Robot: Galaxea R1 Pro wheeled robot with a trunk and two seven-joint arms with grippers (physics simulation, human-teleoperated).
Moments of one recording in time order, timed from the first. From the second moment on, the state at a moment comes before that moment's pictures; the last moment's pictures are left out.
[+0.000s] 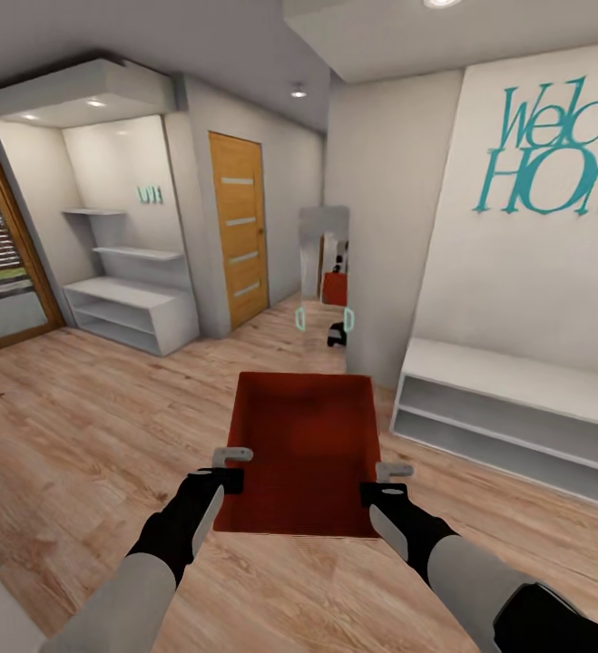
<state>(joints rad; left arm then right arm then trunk) -0.67 -0.13 -0.01 -0.70 -0.04 0.49 0.12 -0.80 0.05 0.62 -0.31 -0.62 0.16 -0.38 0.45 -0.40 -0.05</state>
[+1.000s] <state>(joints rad) -0.67 -0.13 -0.01 -0.70 -0.04 0.49 0.12 -0.80 0.05 0.62 -0.32 -0.62 0.16 -0.38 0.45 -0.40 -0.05</state>
